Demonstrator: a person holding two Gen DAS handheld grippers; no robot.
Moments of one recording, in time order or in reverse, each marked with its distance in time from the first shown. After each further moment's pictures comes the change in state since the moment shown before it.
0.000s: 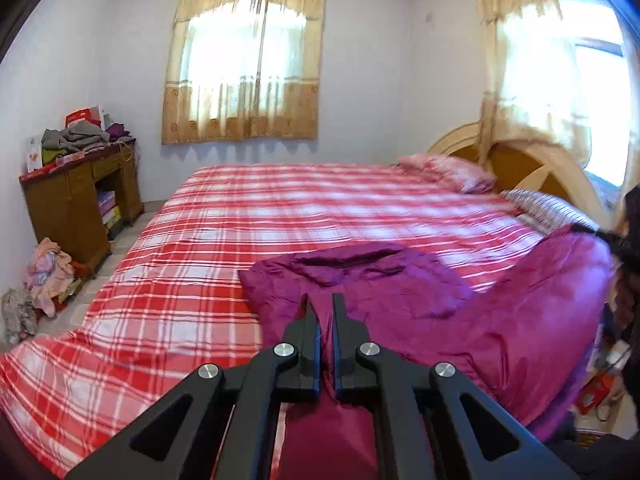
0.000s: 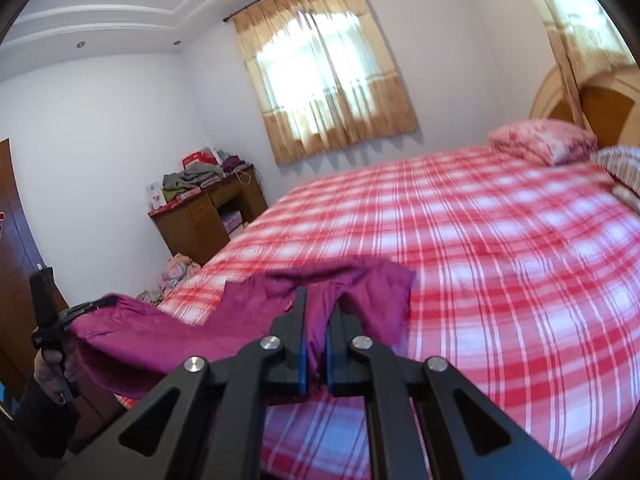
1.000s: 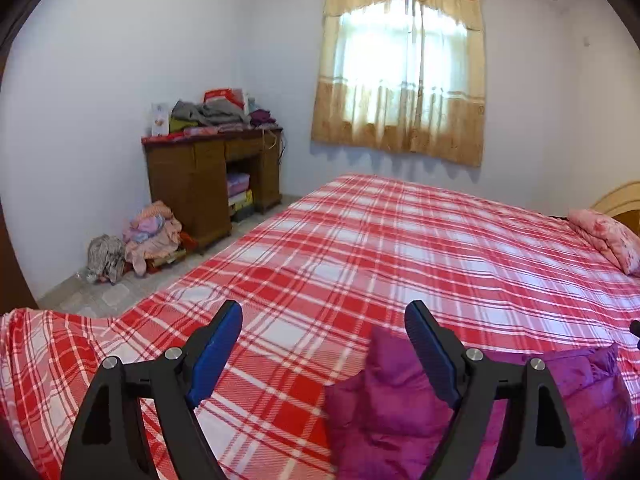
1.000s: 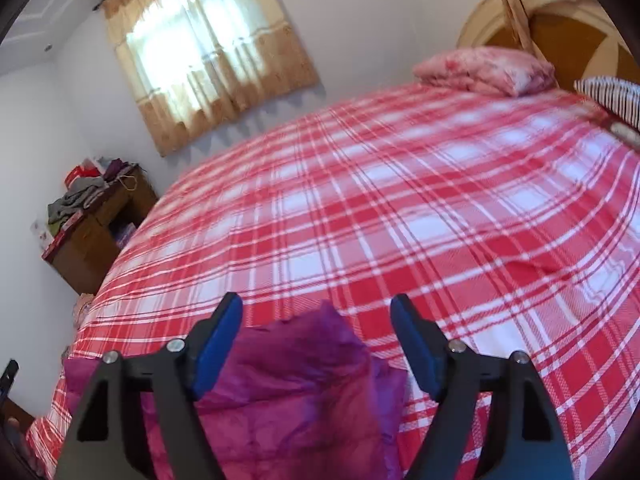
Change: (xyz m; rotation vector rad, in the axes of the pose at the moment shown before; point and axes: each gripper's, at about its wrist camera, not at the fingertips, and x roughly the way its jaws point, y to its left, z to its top) left arm 0.206 0.067 0.055 -0.245 -0.094 0.534; right arm 0.299 -0.108 0.049 0.229 0.121 -0.317
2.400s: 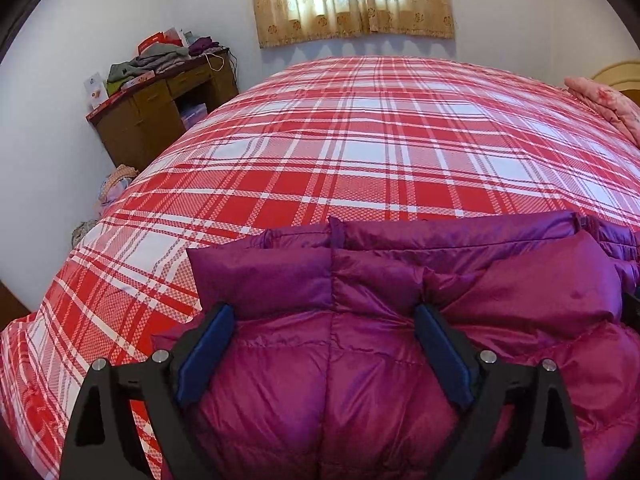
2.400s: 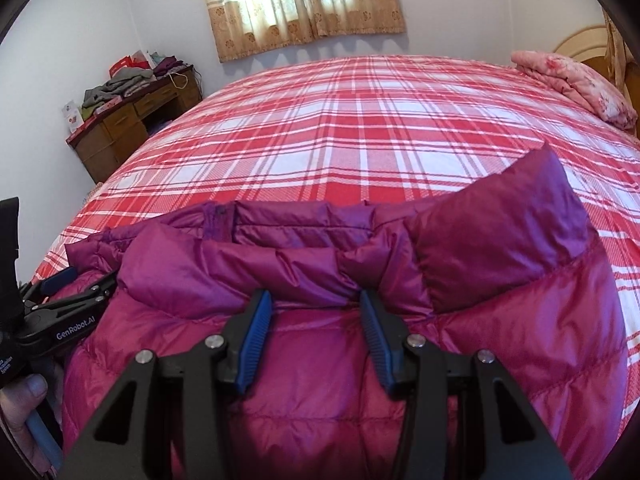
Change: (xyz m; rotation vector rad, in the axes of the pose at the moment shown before) left arm 0.143 -0.102 -0.087 0.227 0.374 0.020; right arm 0.085 0.094 -0.089 -0.279 0.220 0.089
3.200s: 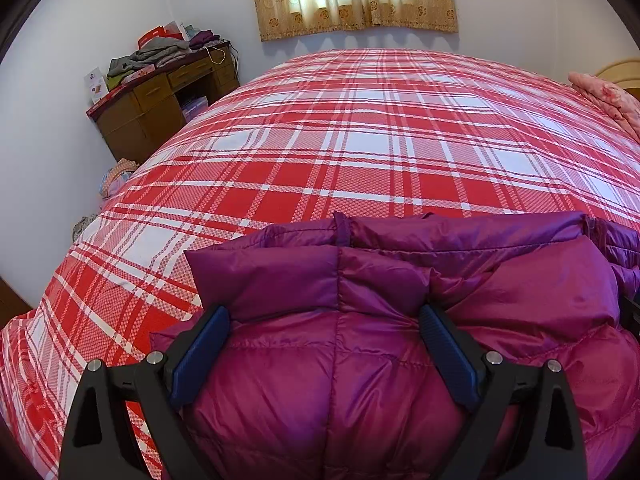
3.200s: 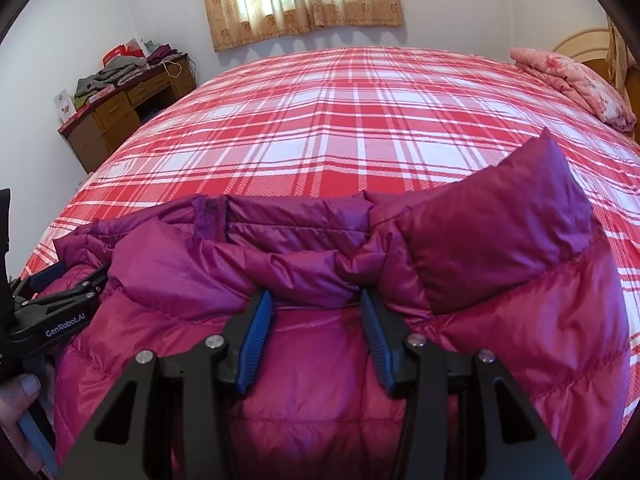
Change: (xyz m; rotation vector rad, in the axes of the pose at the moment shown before) left arm 0.005 0.000 0.000 -0.003 0.024 0.005; right arm 0.008 0.001 0.000 -0.015 0.040 -0.021
